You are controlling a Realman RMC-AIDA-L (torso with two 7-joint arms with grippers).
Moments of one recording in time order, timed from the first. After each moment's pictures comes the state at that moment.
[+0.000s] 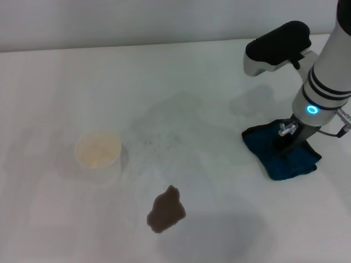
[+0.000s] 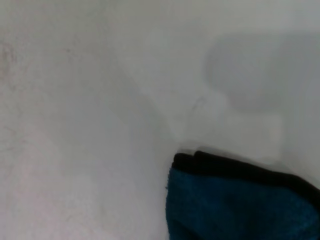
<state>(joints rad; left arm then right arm) -0.26 -2.07 2.83 -0.16 -1.34 1.63 -0.16 0.70 2.02 -1.61 -1.04 0.36 1.48 -0.09</state>
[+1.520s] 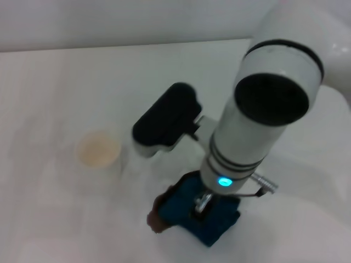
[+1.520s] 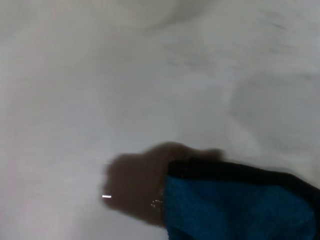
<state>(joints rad) -0.31 -2.07 2.83 -0.15 -1.36 1.55 -0.13 0.80 2.03 -2.23 -1.31 0.67 1.43 0.22</state>
